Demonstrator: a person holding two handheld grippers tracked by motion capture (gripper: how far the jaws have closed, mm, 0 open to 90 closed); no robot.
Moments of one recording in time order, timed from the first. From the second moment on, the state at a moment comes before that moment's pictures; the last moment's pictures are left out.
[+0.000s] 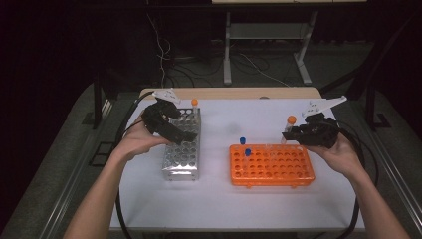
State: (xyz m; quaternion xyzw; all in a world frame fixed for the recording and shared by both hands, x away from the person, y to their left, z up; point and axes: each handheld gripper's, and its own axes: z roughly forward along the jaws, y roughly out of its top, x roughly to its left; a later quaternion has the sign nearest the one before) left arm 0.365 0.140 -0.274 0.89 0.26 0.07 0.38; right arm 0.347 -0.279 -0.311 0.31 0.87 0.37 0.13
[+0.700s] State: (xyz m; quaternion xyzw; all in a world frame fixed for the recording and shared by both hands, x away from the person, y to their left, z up) left arm 0.354 0.126 -0.244 0.90 0.21 0.08 0.37; right arm 0.344 -0.204 -0.259 0.22 0.90 0.37 0.09
